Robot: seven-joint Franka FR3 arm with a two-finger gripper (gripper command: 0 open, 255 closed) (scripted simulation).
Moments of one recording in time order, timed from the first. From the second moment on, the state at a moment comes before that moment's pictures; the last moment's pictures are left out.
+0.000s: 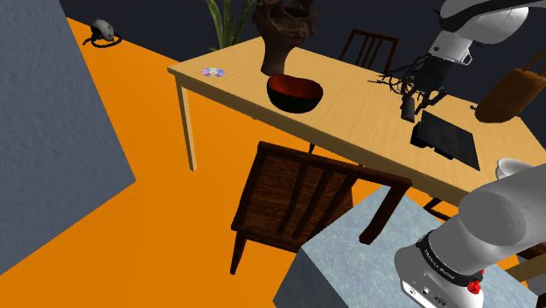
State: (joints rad) arm -0.34 -0.28 -0.34 -2.26 0.04 1.81 0.46
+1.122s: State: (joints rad) arm -0.22 -0.06 -0.21 -1.99 0.16 1.78 0.66
